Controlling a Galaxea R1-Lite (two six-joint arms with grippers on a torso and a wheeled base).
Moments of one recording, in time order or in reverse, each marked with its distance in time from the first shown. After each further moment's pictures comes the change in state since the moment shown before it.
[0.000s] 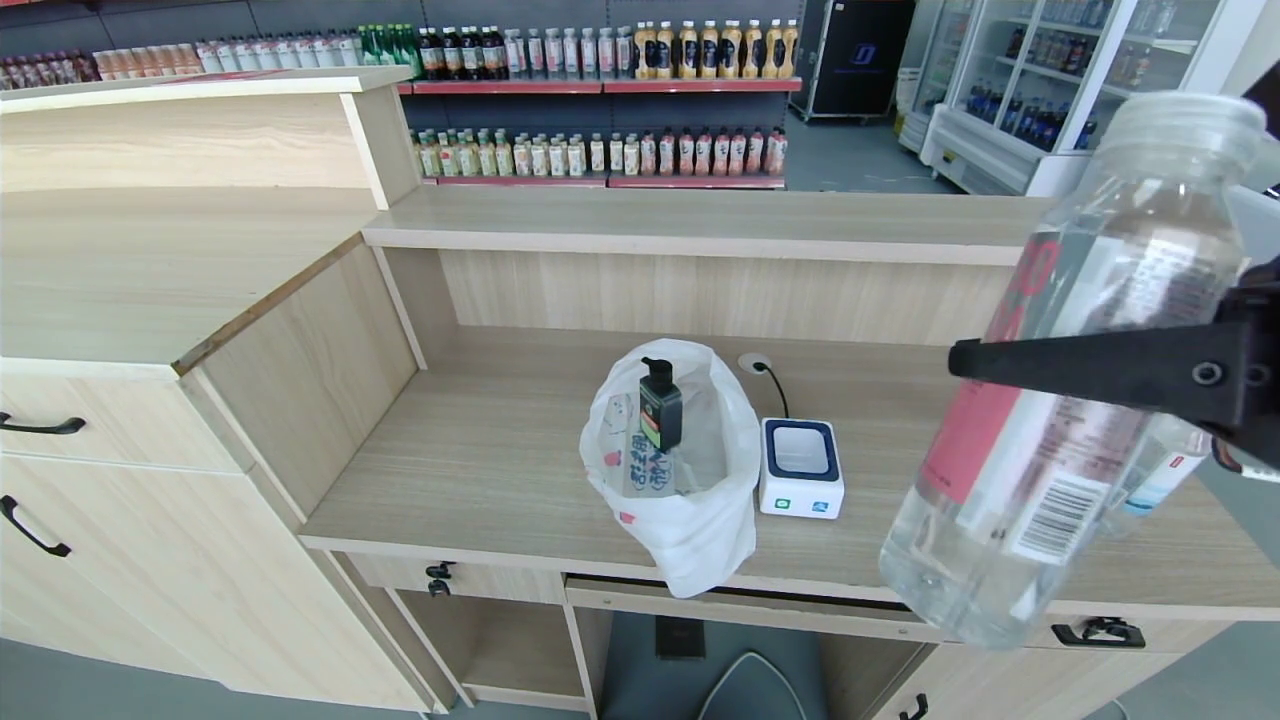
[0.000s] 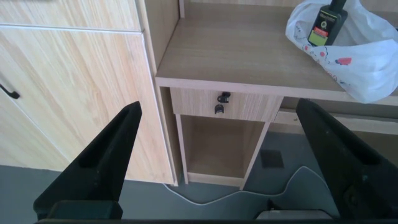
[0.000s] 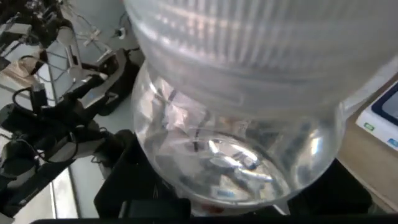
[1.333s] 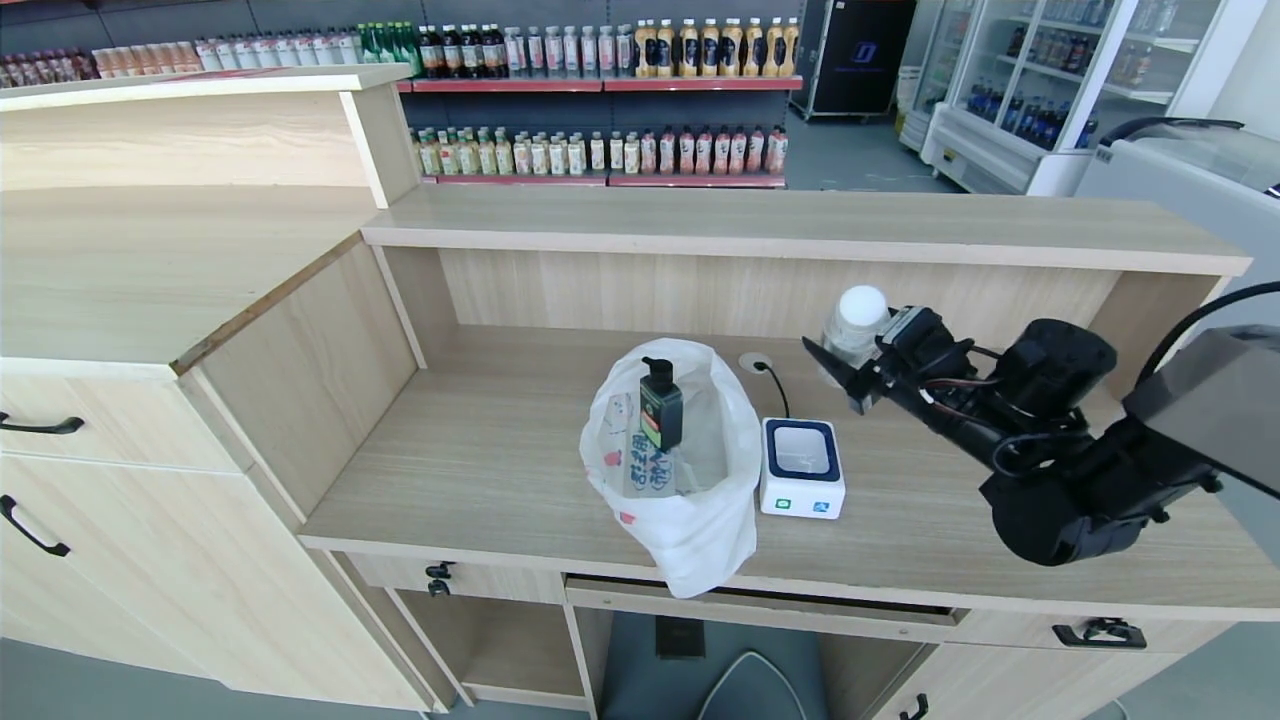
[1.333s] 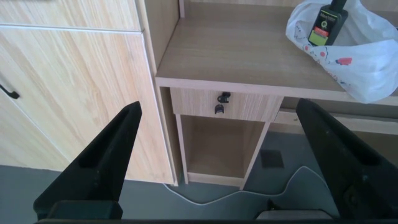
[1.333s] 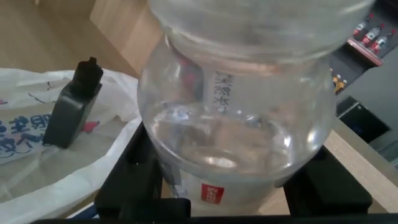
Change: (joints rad) left arm 0.000 0.000 0.000 0.000 0.000 0.000; right arm -0.422 0.951 0.186 -1.652 0.102 -0.860
